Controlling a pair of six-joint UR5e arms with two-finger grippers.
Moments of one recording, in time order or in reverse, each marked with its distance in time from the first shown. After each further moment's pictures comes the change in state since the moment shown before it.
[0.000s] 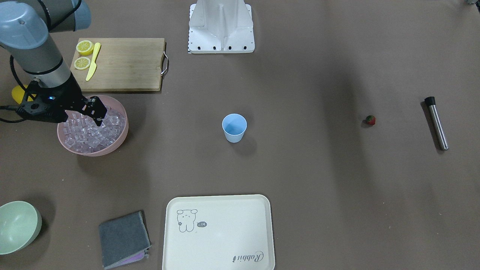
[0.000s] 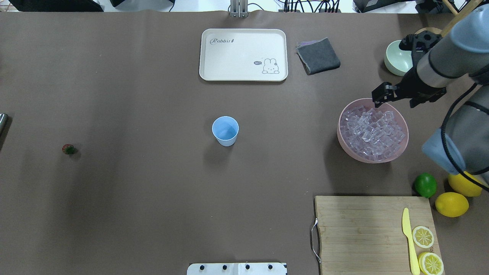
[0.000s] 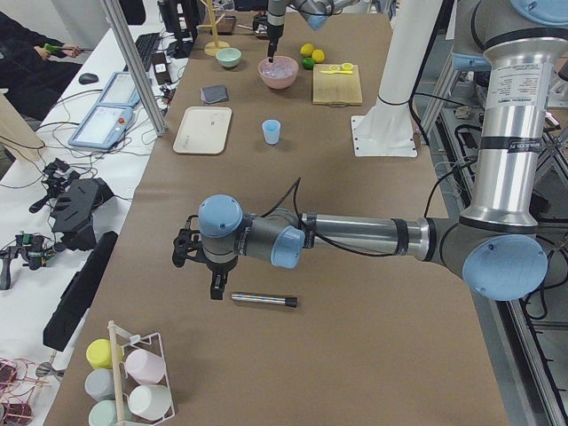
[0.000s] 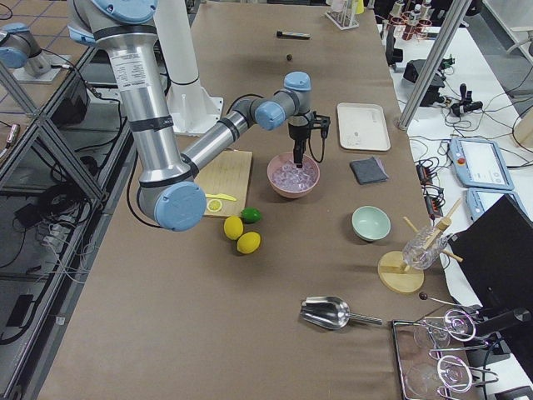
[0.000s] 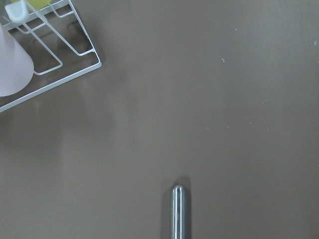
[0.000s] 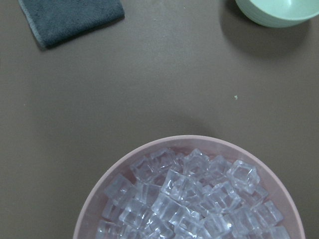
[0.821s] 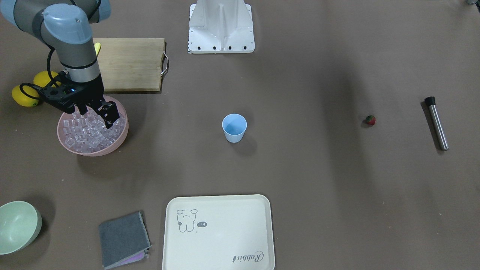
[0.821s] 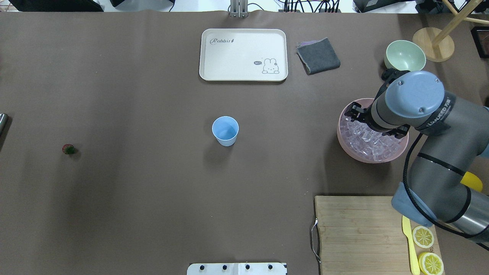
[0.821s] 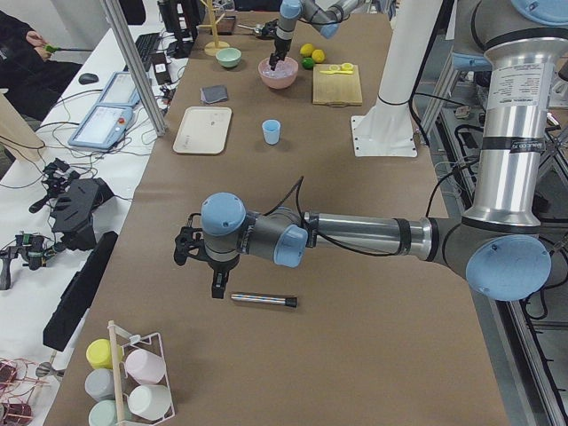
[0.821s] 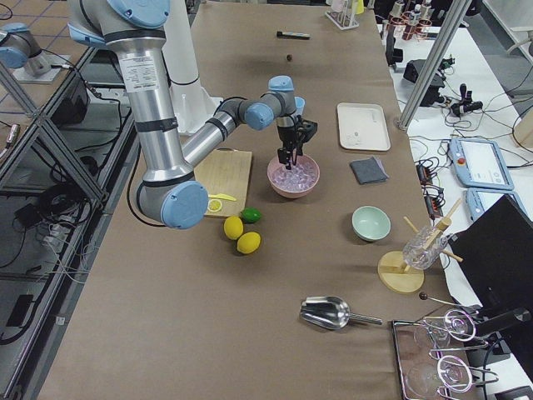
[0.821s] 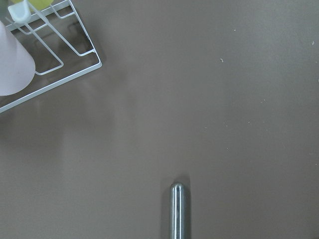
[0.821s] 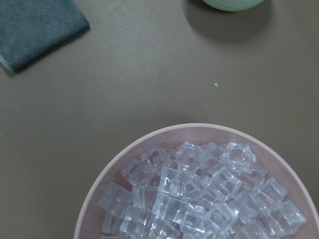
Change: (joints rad) left arm -0.005 0.011 -0.021 -0.001 0.000 0.000; right arm -0.155 -0.026 0.021 -0.012 -0.227 0.472
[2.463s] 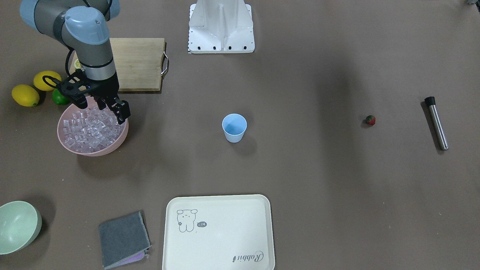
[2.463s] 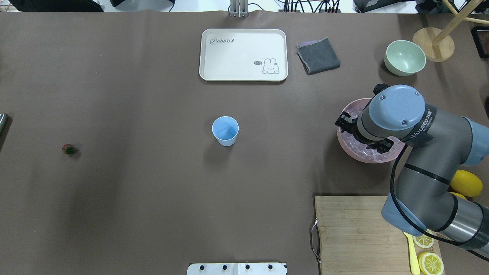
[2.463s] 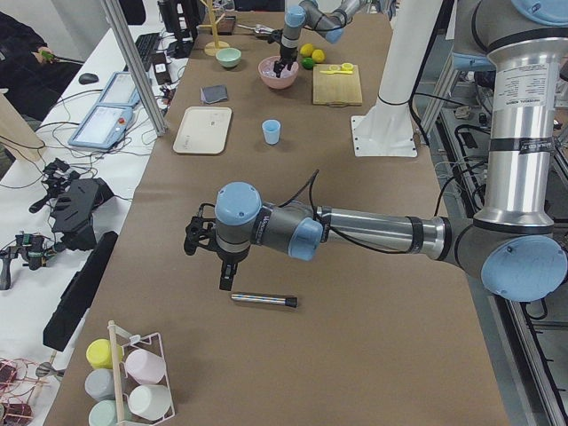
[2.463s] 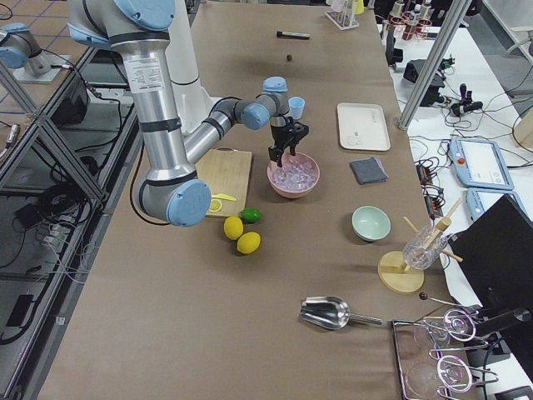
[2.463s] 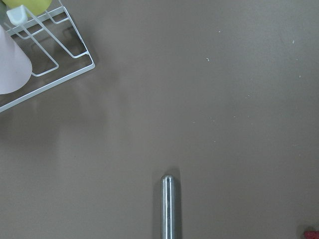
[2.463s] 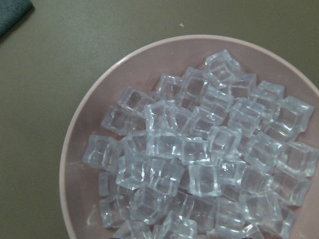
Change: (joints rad) left arm -0.008 0.055 -0.098 0.001 -0.002 0.000; right arm -0.044 0.025 -0.025 0.008 0.036 0.178
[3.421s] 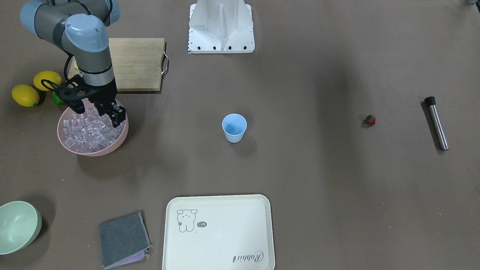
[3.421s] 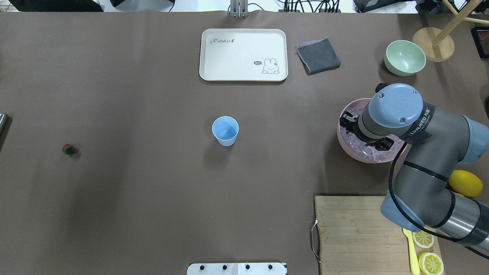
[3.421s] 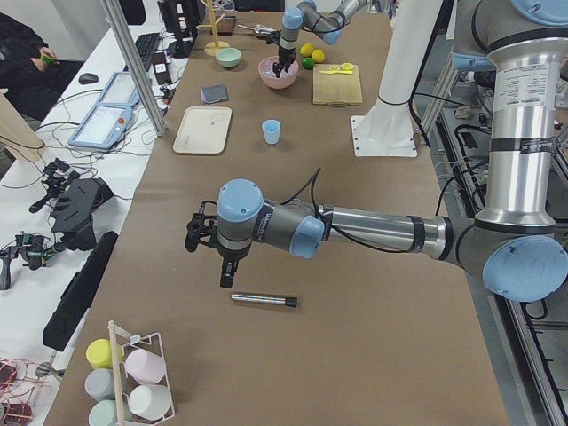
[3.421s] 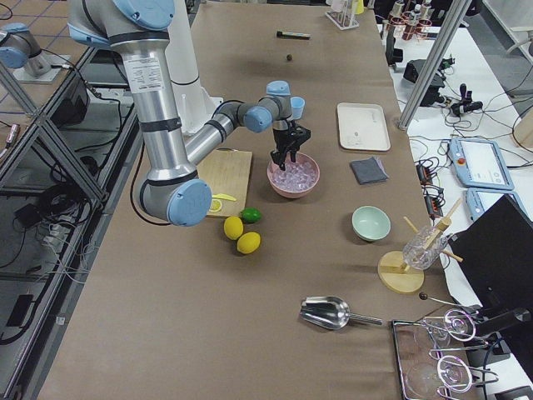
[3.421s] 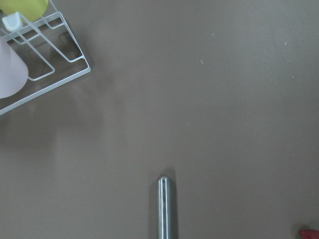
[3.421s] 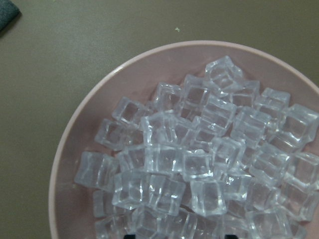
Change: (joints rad) left arm 0.002 0.006 -0.015 0.000 0.000 0.000; right arm 0.007 -0.002 -0.027 0.001 0.001 0.008
